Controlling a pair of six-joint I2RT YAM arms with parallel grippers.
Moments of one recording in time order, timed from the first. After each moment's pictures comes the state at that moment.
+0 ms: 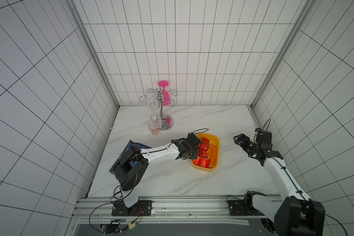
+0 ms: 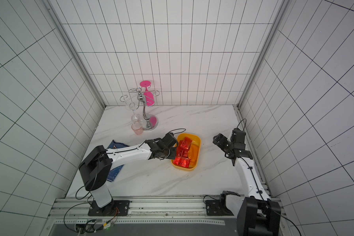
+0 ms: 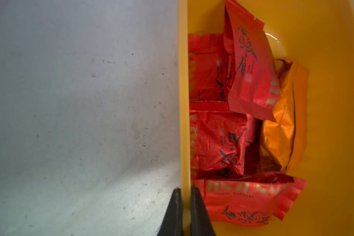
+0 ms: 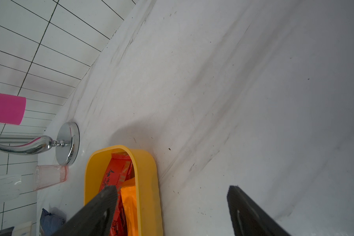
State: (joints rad) left arm -0.89 1.78 1.19 -0.48 -0.07 -0.66; right arm -0.04 1.08 0.69 -0.37 -0.29 0.56
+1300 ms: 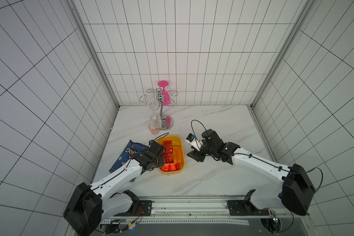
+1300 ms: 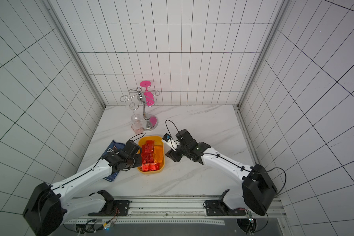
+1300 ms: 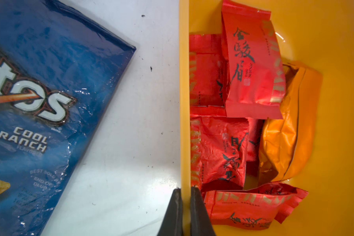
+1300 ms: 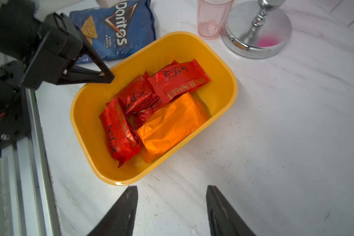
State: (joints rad) left arm -0.57 1.15 0.66 -0.64 -0.13 -0.70; right arm 0.88 1.41 0.94 -0.31 -0.26 -0.29
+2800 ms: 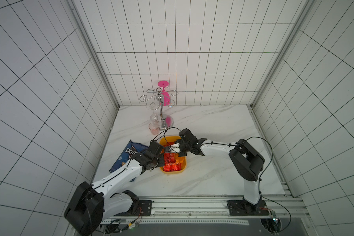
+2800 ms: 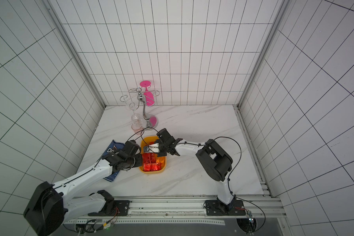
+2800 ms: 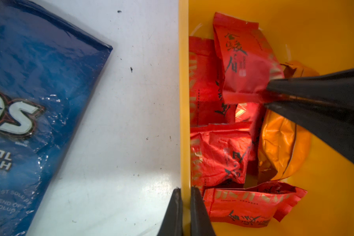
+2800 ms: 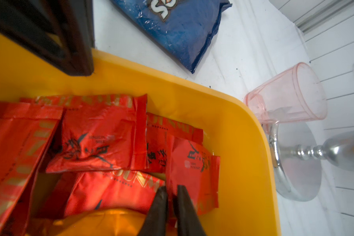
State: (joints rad) left arm -0.55 1.15 0.64 -0.57 -0.06 -0.66; right arm 0.94 1.96 1.23 -0.04 -0.30 -0.93
